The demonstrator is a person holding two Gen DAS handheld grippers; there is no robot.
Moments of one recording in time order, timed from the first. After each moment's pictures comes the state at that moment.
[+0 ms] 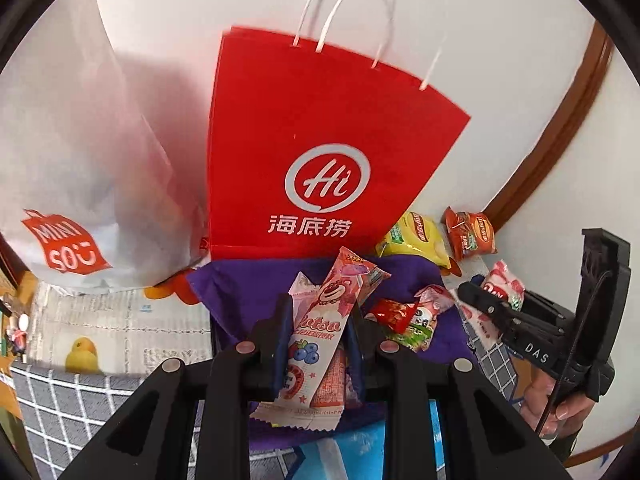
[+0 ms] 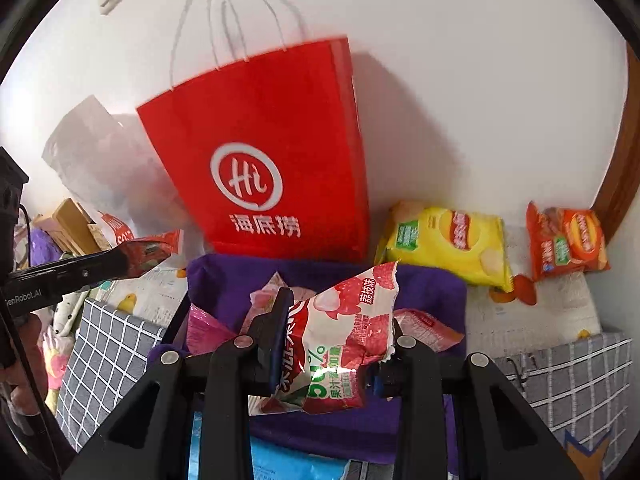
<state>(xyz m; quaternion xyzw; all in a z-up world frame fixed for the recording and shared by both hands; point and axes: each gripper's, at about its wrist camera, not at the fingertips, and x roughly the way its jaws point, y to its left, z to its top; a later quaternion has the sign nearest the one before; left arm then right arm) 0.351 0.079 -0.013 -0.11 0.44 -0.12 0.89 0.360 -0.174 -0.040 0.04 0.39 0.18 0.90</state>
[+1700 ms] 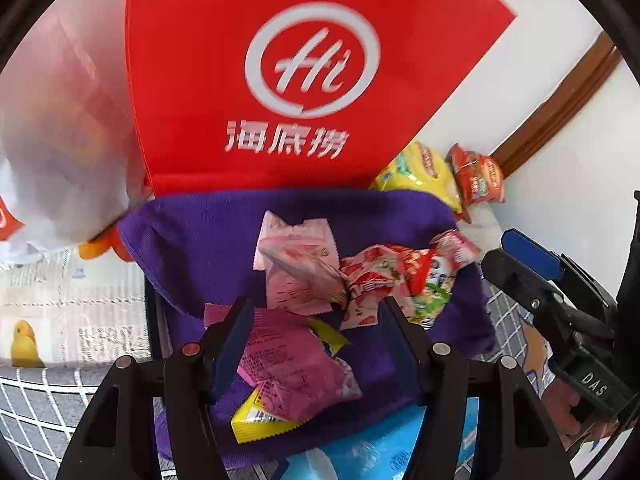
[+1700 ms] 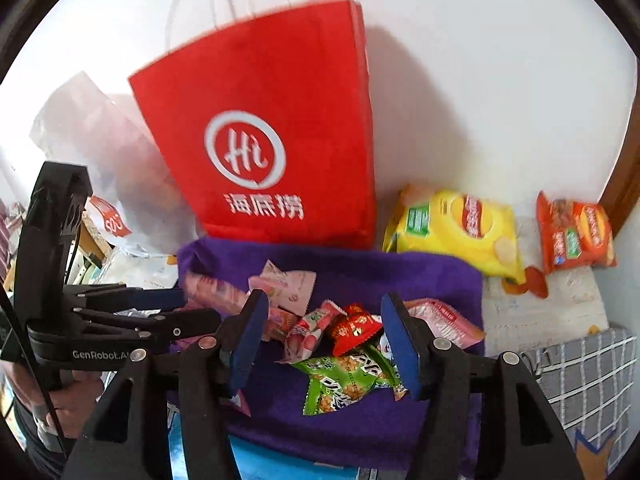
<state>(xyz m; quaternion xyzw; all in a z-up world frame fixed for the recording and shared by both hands) 0.381 0.043 -0.081 -0.10 0.52 -0.16 0.83 0.355 -0.155 -0.051 0.01 0.39 0.17 0.90</state>
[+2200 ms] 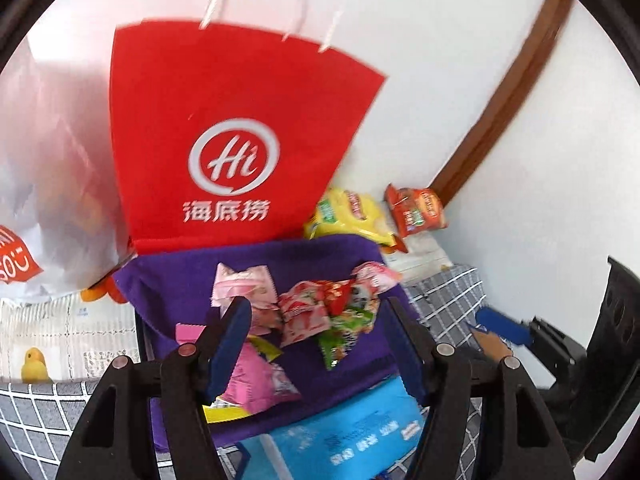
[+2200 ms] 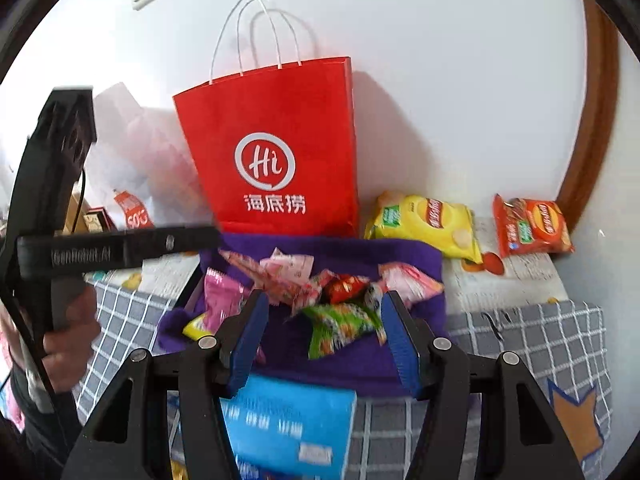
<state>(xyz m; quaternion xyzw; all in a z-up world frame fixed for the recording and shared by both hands) 0.331 0.034 -0.009 -0.10 0.42 -0.23 0.87 0.263 -0.178 -0.023 0.02 0.36 0.15 0.92</state>
